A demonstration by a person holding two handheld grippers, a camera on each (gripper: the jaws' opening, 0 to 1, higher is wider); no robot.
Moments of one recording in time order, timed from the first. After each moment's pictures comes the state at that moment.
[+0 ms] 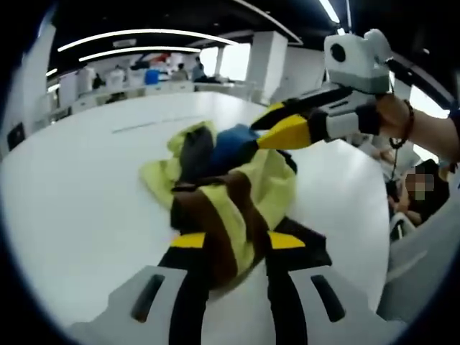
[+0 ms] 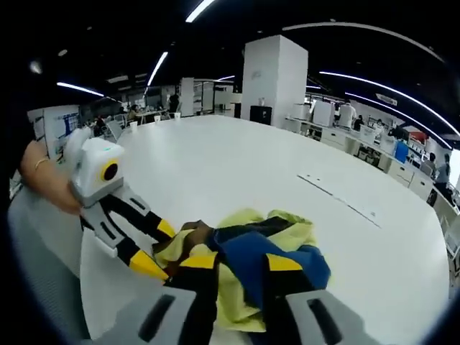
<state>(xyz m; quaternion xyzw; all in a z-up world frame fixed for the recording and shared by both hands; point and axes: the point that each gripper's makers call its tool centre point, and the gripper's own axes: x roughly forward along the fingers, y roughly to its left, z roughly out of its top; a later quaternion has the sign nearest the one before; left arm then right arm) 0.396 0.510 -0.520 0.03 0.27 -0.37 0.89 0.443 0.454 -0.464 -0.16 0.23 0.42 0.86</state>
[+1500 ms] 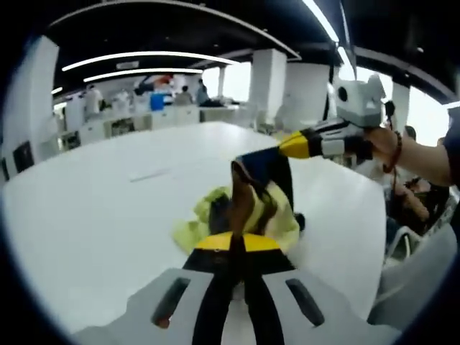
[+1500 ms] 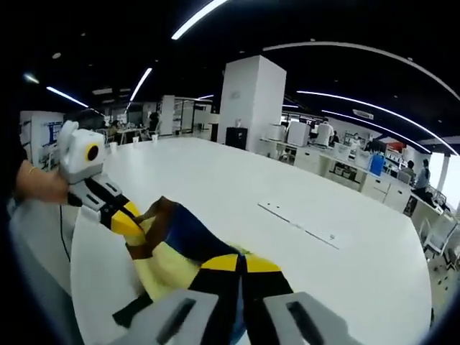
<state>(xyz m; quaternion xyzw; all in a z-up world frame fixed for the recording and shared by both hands) 0.439 0.527 -0.420 0.04 0.20 -0.36 0.91 0.486 0.402 -0.391 -0.12 0.17 0.36 0.91</state>
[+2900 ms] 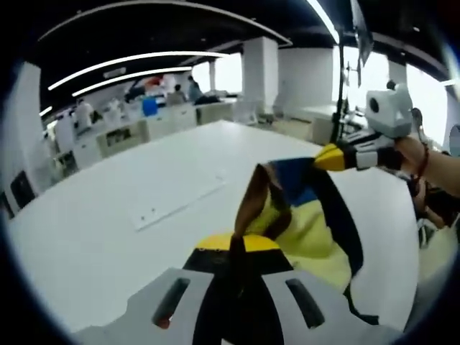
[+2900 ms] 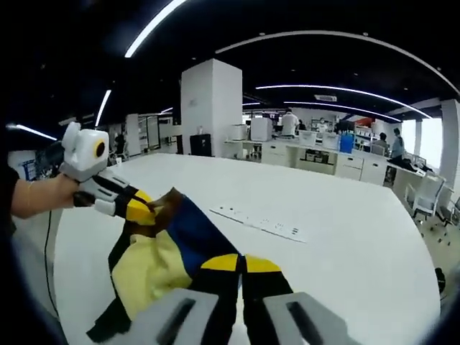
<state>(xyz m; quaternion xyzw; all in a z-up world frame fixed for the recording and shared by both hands) 0.575 0.489 -0.414 0.10 0.22 -0.36 0.90 0.565 0.345 -0.402 -0.04 0.19 0.27 0.94</state>
